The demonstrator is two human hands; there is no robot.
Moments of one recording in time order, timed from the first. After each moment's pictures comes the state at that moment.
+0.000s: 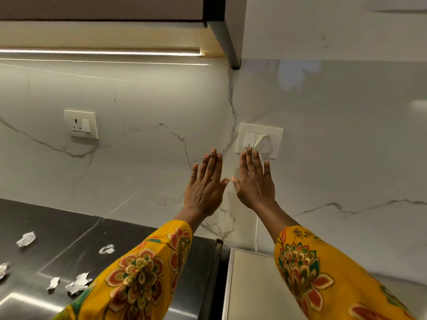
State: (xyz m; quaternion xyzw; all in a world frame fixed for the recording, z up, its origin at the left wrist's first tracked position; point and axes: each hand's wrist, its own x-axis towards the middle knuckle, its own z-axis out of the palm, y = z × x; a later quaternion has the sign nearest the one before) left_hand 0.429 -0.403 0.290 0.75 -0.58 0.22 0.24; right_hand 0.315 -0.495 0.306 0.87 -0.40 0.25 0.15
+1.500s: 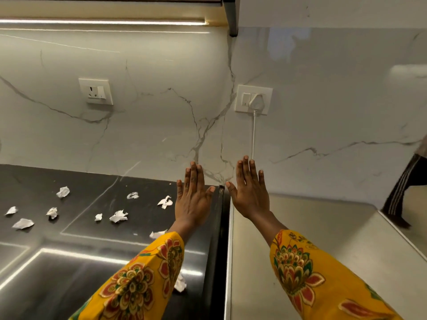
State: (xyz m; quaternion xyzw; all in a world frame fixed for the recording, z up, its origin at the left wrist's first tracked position) left_hand 0.381 -0.231 0.191 0.79 -0.55 0.10 0.26; right_hand 0.244 -0.329 0.205 0.89 -0.39 0.24 0.03
